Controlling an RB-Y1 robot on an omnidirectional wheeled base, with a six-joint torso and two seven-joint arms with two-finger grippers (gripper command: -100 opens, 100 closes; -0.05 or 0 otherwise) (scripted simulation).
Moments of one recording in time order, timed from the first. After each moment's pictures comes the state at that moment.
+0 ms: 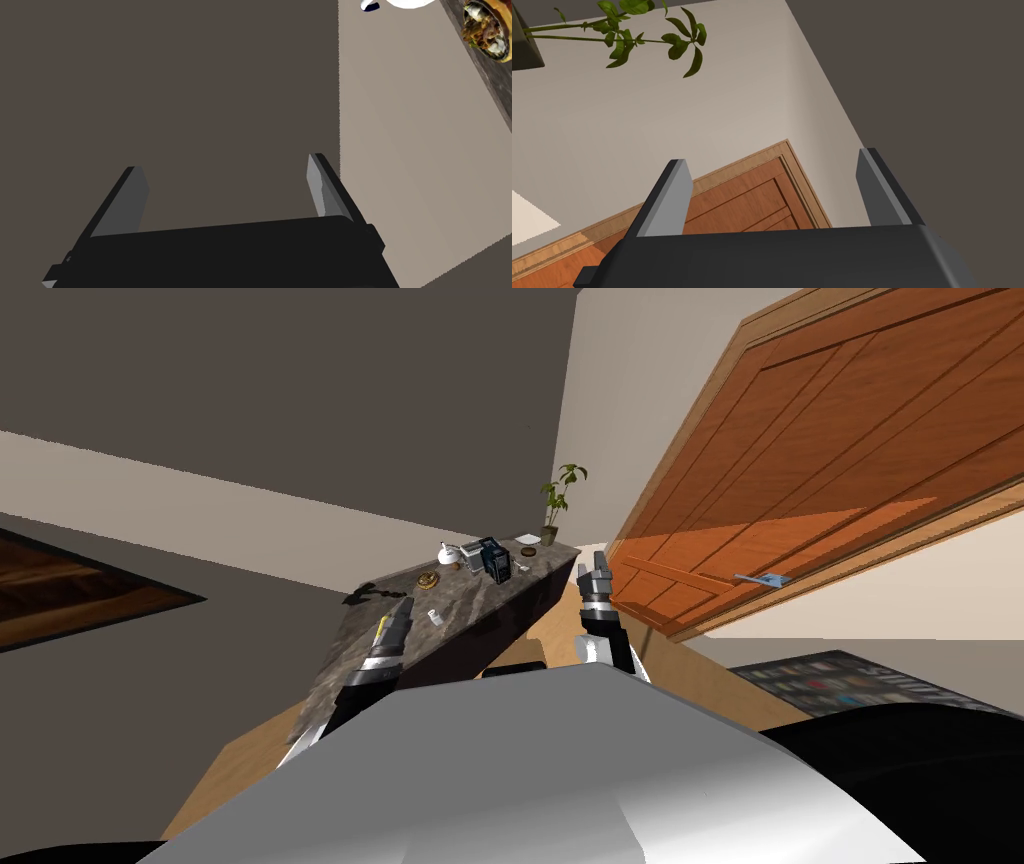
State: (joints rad) left arm 0.73 0.31 0.09 -2.22 -0.06 -0.37 -0.24; right arm 0.46 0.00 -0.01 -2.21 -0.08 -0.39 0.08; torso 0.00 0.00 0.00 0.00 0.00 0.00
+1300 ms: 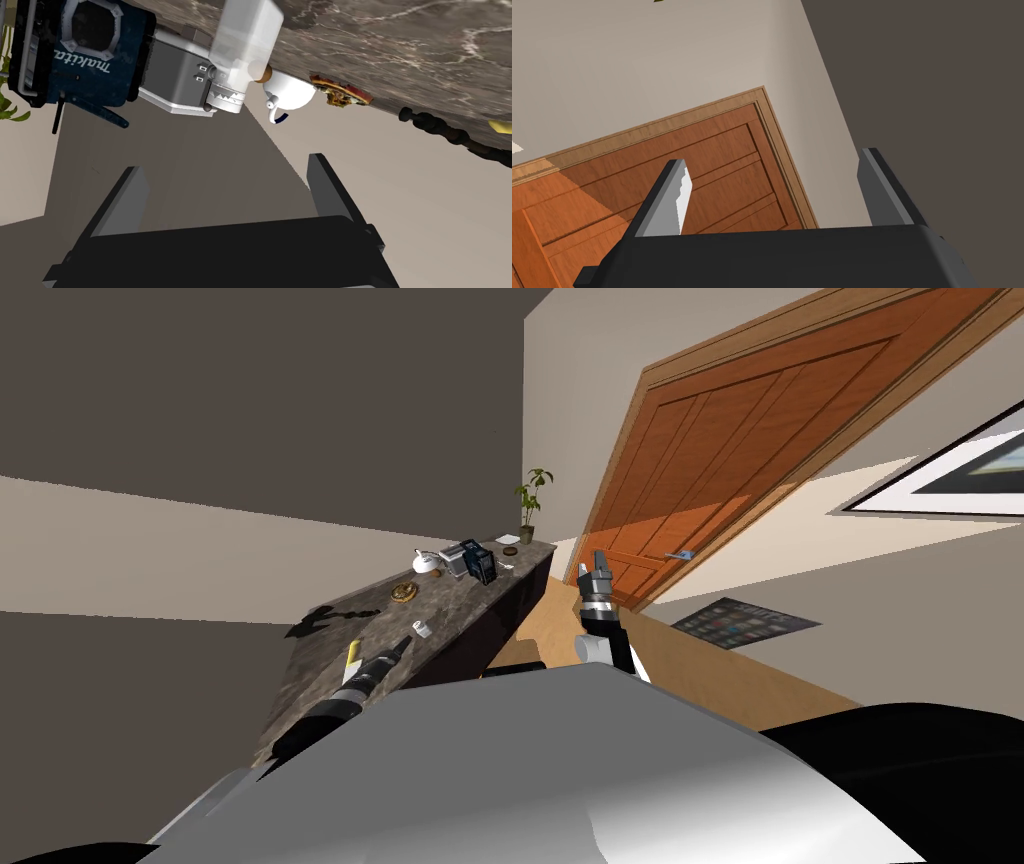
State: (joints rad) left arm 0.95 0.67 0.17 -2.13 -0.15 -0.08 -0.29; right arm 0.46 0.00 -0.01 -2.21 -0.08 -0.39 0.08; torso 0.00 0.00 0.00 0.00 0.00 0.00
